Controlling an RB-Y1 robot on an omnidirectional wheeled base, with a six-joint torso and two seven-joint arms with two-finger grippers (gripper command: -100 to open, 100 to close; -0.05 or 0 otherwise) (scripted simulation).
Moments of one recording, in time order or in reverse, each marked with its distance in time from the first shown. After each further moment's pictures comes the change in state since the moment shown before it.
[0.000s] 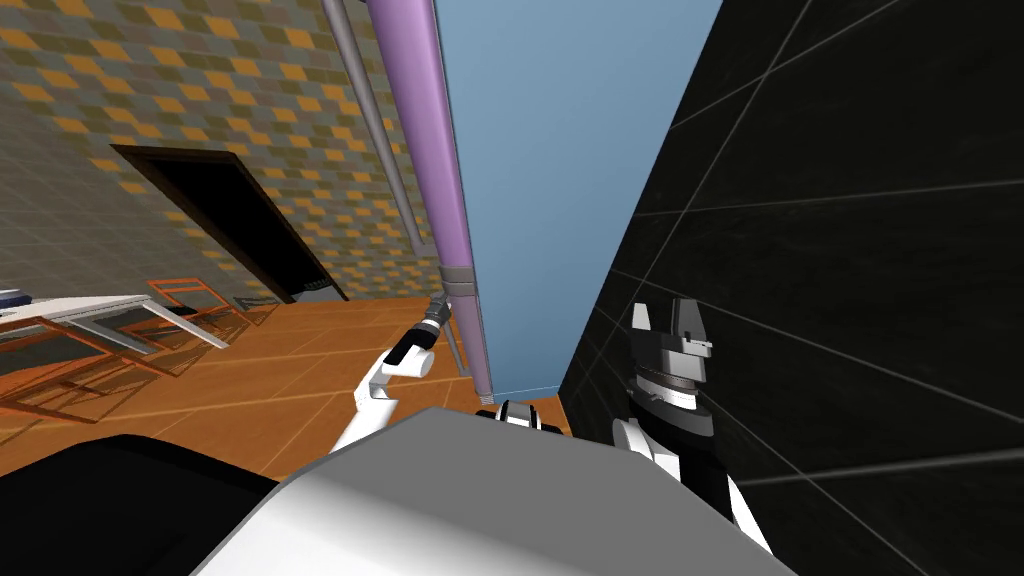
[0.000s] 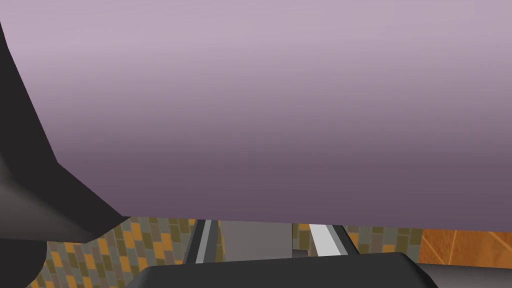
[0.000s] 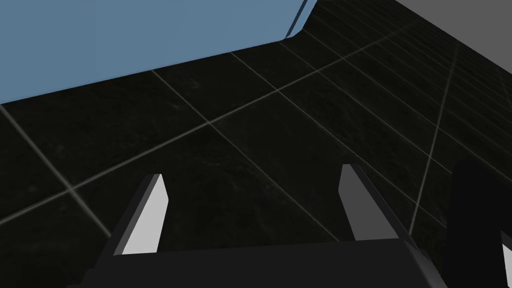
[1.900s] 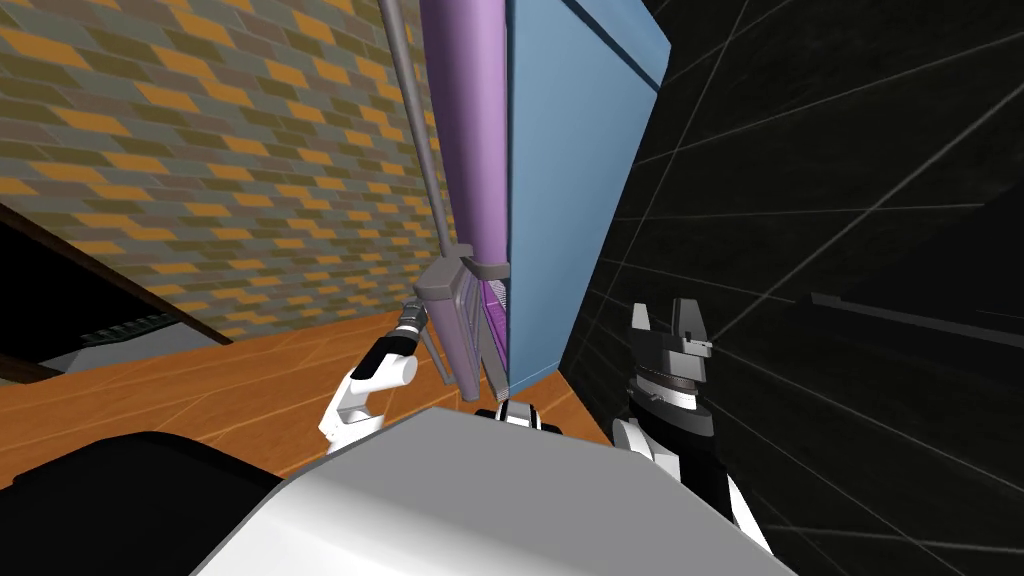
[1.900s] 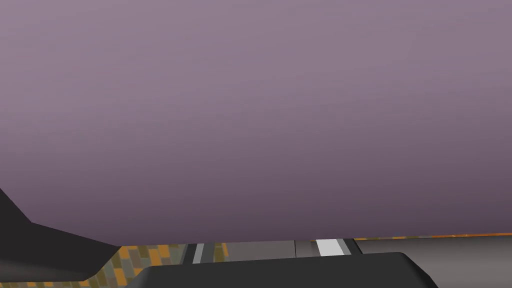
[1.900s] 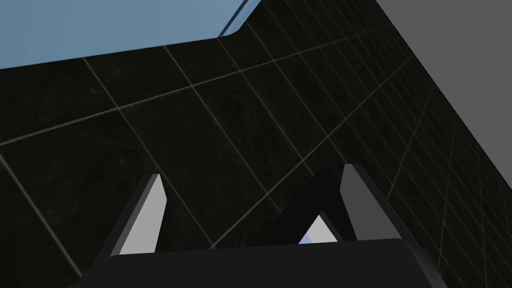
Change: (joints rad) left arm 0.076 -0.187 0.205 -0.152 -0.005 0.141 -0.192; right arm 0.000 0.000 0.000 0.000 0.000 0.000 0.000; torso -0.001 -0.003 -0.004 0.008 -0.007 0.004
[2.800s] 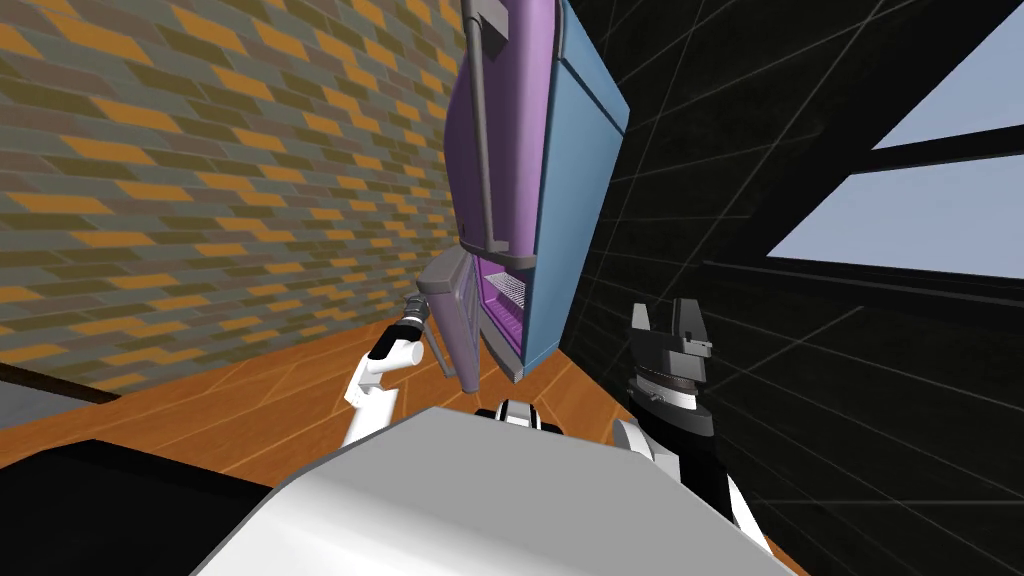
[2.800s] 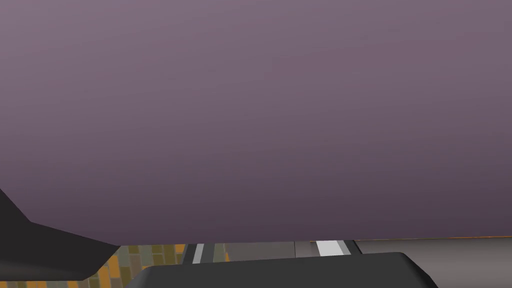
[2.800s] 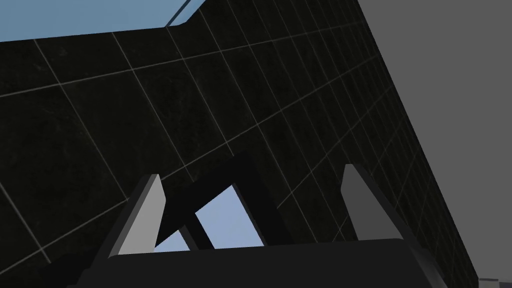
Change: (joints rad) left arm -0.173 0.026 0.061 0.172 -0.019 -0.004 -0.007; right arm 0.000 0.000 0.000 0.000 0.000 0.000 0.000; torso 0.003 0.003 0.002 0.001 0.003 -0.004
